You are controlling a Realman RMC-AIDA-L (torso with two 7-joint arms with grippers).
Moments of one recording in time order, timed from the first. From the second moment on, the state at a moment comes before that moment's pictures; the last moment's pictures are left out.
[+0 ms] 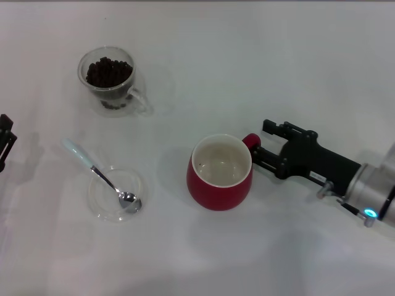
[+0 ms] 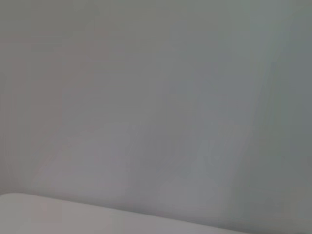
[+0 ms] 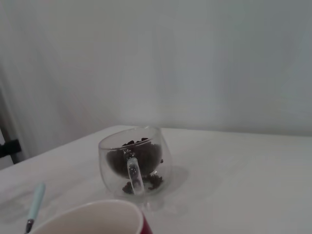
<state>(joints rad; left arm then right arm) -0.17 -2.08 2.84 0.17 -1.23 1.37 -0.34 0.30 2.00 -2.53 -0.25 0.28 -1.13 0.61</state>
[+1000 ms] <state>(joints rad) -0.31 -2.05 2.84 -0.17 -0.85 1.43 -1.49 0.22 1.98 -2.34 0.09 0.24 -1.59 0.78</state>
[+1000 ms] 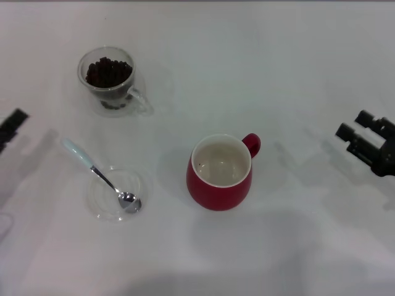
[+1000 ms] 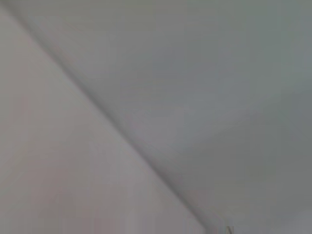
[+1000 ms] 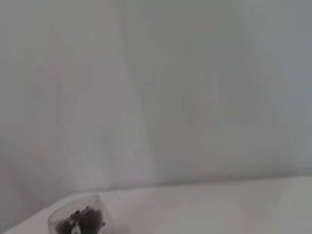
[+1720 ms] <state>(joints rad) -0.43 -2.03 2.84 -0.19 -0.53 1.38 -1.62 0.21 1.99 -2.31 0.08 0.27 -1.63 0.74</state>
